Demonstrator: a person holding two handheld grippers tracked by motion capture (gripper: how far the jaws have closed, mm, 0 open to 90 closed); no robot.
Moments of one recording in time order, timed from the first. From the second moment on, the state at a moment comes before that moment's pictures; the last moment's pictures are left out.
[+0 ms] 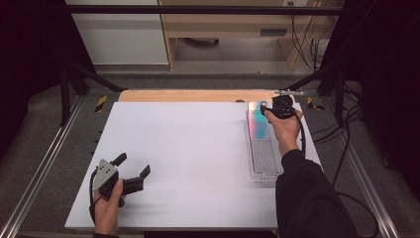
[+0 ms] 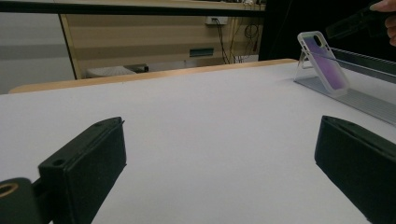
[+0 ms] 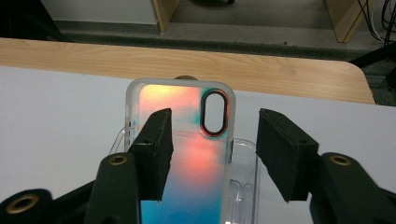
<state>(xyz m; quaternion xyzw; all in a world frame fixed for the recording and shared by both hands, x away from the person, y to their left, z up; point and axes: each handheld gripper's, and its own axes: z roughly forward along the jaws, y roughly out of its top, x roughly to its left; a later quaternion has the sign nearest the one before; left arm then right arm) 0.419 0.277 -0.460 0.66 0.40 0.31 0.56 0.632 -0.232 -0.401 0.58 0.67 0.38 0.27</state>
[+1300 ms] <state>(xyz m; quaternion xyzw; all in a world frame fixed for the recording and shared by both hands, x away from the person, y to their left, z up) 0.421 0.279 -0.460 0.65 0.41 0.31 0.55 0.615 -0.235 -0.382 0.59 0.69 0.37 0.22</state>
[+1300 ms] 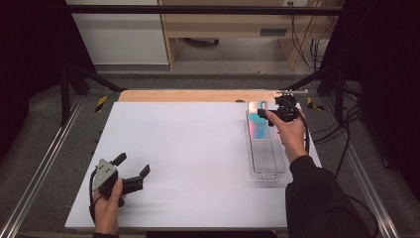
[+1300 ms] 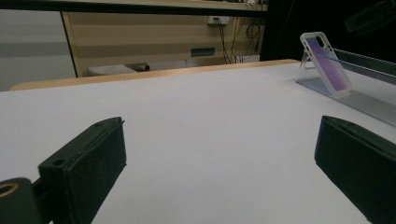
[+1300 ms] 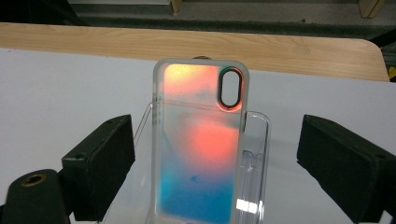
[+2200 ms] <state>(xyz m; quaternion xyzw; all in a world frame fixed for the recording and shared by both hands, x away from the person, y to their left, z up) 0.421 0.278 -0.460 0.65 0.41 0.31 0.56 0.576 -0.210 -0.344 0.55 0.70 0.40 0.21</state>
